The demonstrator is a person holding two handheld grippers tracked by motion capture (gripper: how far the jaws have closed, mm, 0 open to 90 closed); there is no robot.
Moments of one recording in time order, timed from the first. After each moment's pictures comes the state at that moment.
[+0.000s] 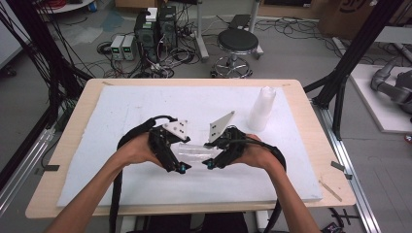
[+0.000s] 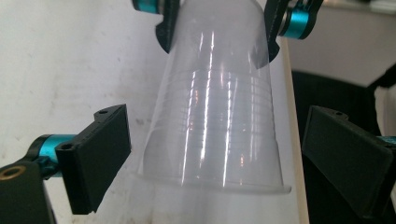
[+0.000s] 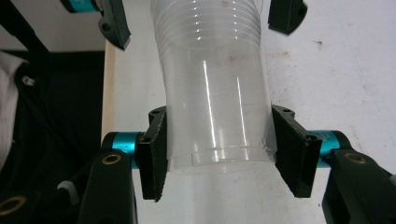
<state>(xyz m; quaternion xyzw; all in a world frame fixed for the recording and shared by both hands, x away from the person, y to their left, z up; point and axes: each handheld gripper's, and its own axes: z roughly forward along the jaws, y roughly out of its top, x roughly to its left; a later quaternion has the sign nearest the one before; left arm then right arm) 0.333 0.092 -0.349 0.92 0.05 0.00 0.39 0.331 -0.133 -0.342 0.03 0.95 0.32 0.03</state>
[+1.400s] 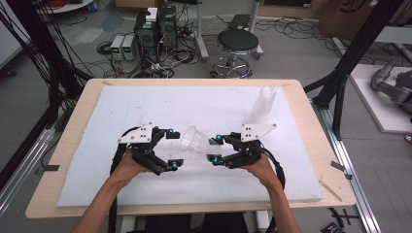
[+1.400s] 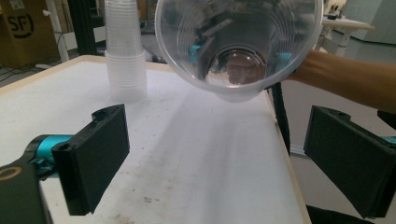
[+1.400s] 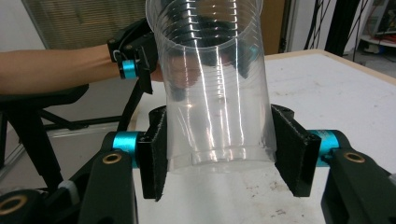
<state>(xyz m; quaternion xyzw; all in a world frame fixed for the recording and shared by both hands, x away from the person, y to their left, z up) 0.321 0.141 -0.407 0.74 0.10 0.02 0.66 0.325 -0.185 -0.385 0.09 0.79 0.60 0.01</state>
